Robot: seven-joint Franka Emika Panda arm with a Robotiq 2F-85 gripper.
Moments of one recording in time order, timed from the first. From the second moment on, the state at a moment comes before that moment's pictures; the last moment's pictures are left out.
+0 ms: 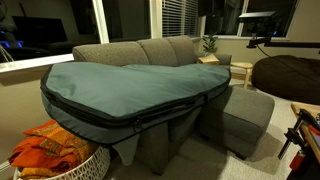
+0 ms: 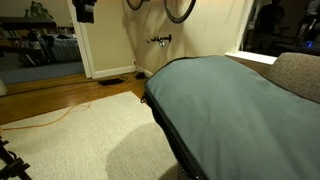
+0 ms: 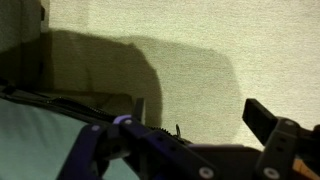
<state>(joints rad) 0.08 -0.22 0.20 -2.20 0.06 1.90 0.29</state>
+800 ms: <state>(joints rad) 0.08 -0.10 0.20 -2.17 0.06 1.92 0.29</state>
